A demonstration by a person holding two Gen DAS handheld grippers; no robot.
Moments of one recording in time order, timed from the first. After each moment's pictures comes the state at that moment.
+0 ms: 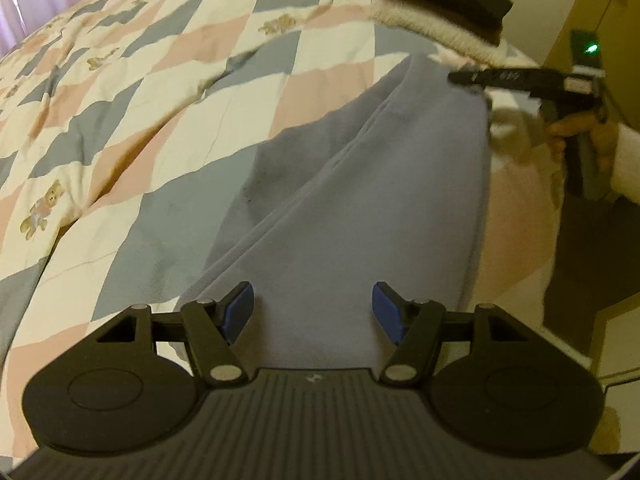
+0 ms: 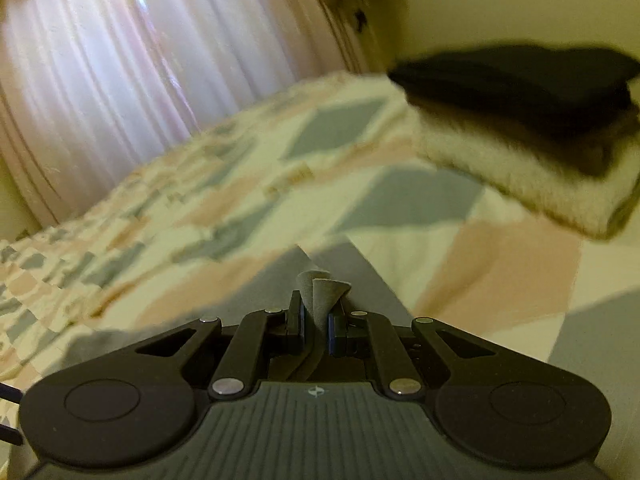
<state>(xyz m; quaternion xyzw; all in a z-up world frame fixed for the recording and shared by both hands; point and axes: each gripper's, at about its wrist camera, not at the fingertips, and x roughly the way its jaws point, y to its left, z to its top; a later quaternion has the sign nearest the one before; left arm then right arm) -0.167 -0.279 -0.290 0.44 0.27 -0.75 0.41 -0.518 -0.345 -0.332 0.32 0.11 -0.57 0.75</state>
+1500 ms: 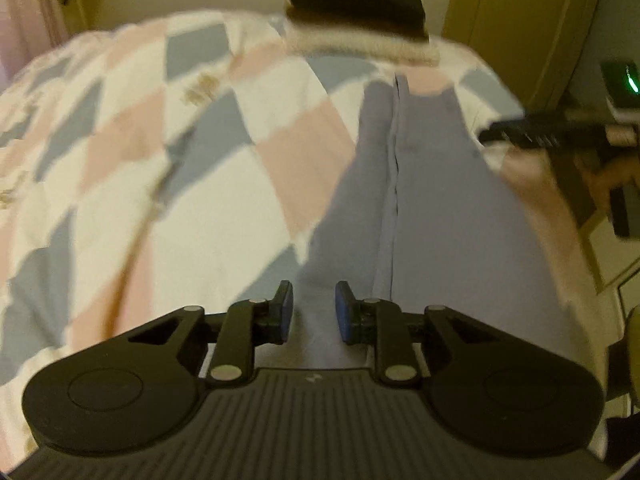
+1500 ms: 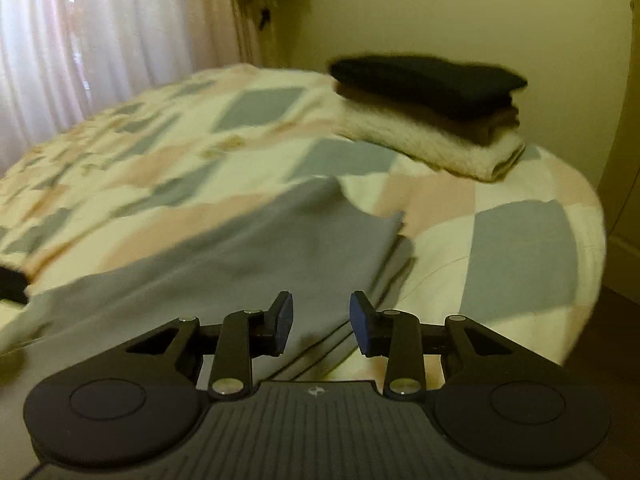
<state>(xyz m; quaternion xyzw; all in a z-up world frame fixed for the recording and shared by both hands) -0.130 -0.379 -0.298 0.43 0.12 -0.86 0.24 -0.396 -0.240 -0.316 0.30 0.19 -0.72 0.59</state>
